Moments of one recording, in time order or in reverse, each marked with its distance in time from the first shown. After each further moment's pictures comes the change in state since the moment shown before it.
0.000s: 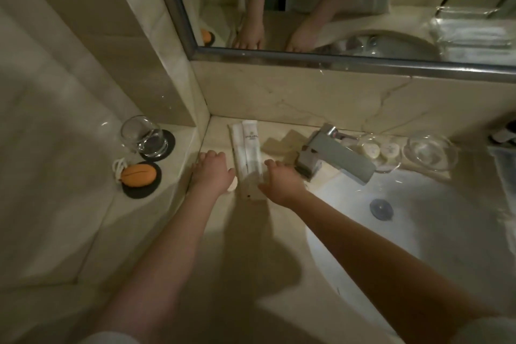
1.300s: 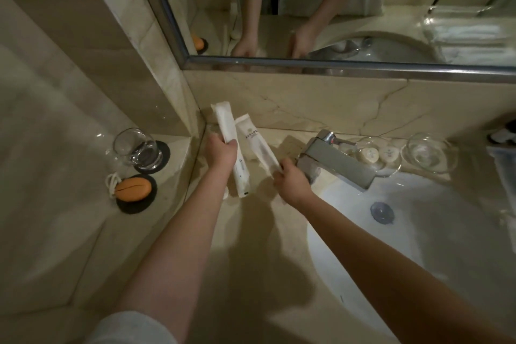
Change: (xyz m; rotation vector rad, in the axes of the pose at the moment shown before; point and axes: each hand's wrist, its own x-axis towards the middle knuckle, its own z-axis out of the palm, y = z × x) left_hand 0.040 0.043 -0.030 -0.966 0.177 -0.324; right_hand 0.002 0.010 -0.016 0.510 0.124 0.176
